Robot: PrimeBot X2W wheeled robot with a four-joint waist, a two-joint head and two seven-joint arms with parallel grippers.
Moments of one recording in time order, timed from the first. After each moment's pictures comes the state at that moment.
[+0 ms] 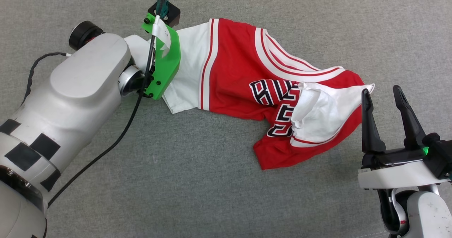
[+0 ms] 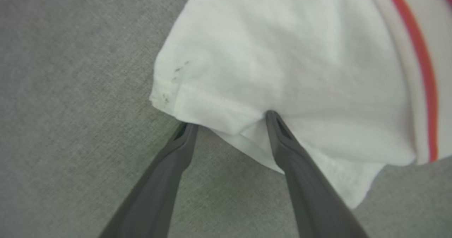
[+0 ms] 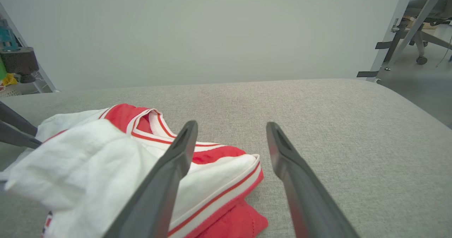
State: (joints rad) left arm -1.25 0.43 -1.20 0.69 -0.94 -0.13 0.80; right arm -0.11 -0.05 -0.01 -0.10 0.16 0.13 -0.26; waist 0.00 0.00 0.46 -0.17
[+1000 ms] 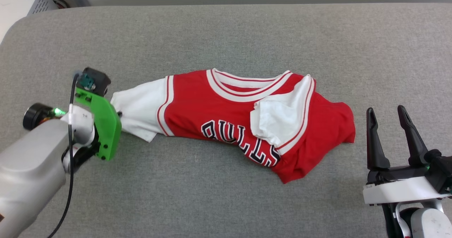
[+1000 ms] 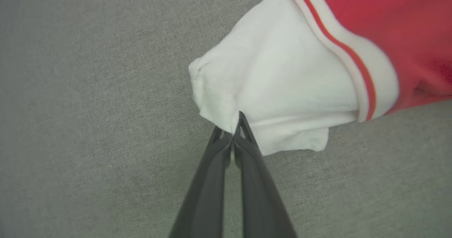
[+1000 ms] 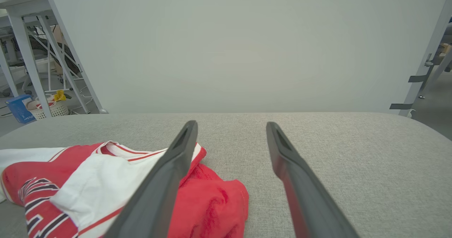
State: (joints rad) left arm -0.94 0.72 -1.20 0.54 -1.09 -0.04 0.28; right arm -0.03 -0.05 -0.04 -0.10 0.15 0.13 -0.26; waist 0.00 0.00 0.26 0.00
